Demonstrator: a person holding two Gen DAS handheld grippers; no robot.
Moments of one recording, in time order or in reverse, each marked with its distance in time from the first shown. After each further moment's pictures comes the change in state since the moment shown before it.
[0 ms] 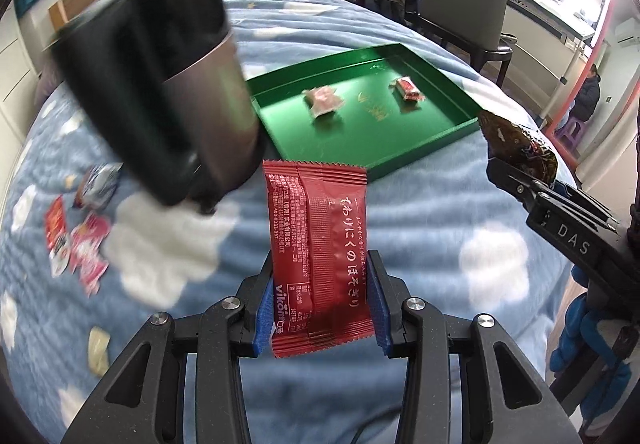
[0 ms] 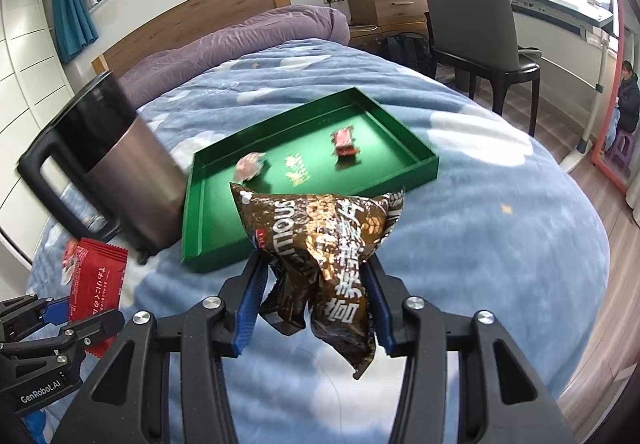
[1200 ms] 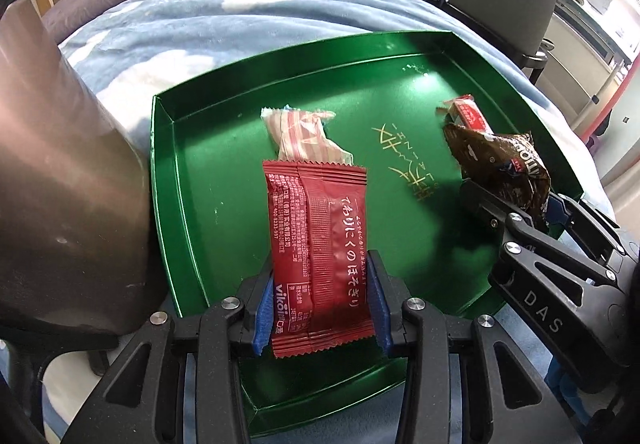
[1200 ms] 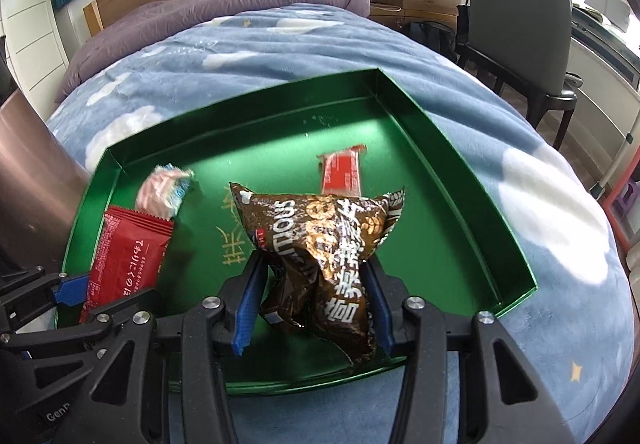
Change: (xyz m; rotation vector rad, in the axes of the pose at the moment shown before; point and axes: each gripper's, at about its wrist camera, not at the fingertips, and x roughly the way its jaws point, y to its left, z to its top) left arm 0.154 -0.006 0.093 -0.068 0.074 0.000; right arm 0.168 -0.011 0.064 -0.161 0.110 -0.051
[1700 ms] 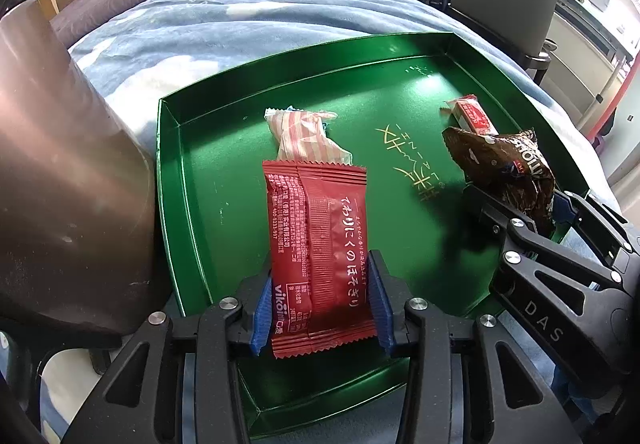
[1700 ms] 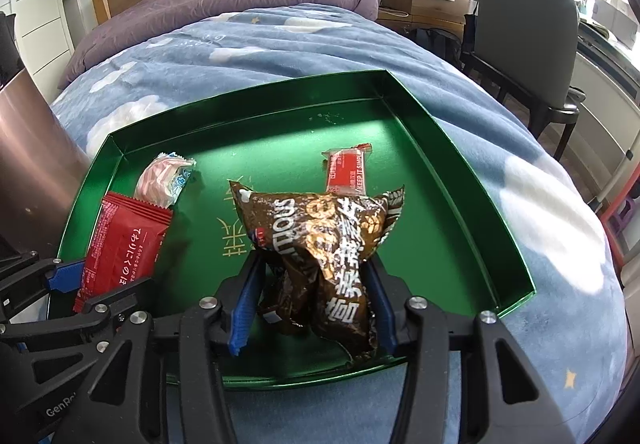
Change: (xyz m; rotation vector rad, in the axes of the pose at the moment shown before) left arm 0.000 -0.004 -0.005 0.005 -0.026 0.025; right arm -0.003 0.004 -0.003 -0.050 -0.006 -0.011
